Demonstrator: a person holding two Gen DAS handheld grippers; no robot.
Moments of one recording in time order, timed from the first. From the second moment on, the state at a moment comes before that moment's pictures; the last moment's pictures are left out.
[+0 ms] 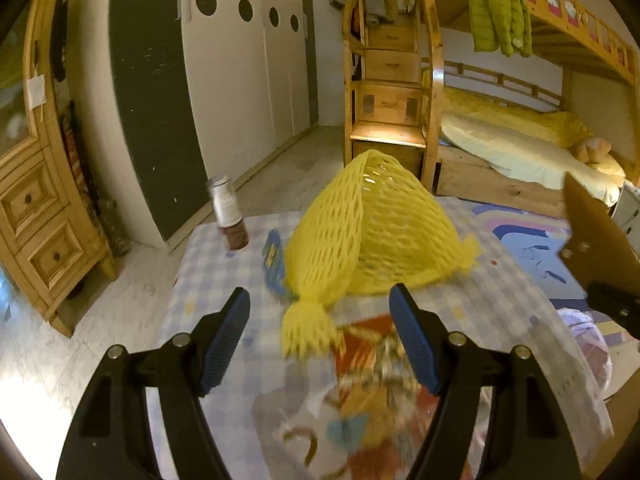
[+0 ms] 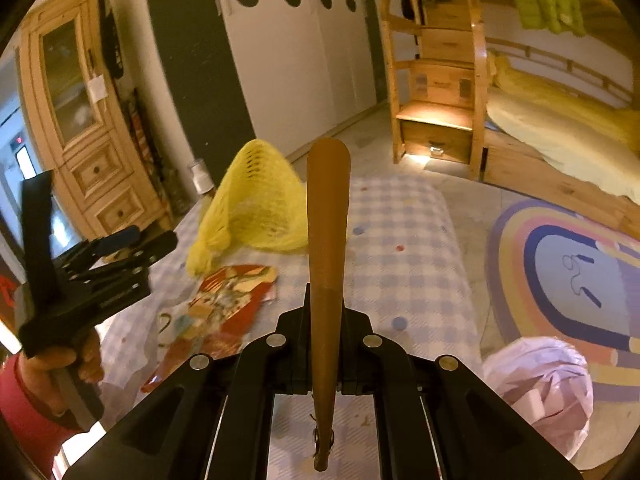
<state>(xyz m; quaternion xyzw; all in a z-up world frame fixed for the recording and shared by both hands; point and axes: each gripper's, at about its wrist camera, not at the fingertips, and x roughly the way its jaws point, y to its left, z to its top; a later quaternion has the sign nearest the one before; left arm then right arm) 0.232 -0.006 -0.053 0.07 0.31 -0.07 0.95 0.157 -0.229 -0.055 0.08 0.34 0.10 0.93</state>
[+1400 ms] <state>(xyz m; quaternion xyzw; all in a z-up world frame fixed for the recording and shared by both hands) 0.079 -0.135 -0.013 0.02 0.34 -0.28 0.90 -0.016 -0.379 -0.060 0.16 0.33 -0.08 0.93</state>
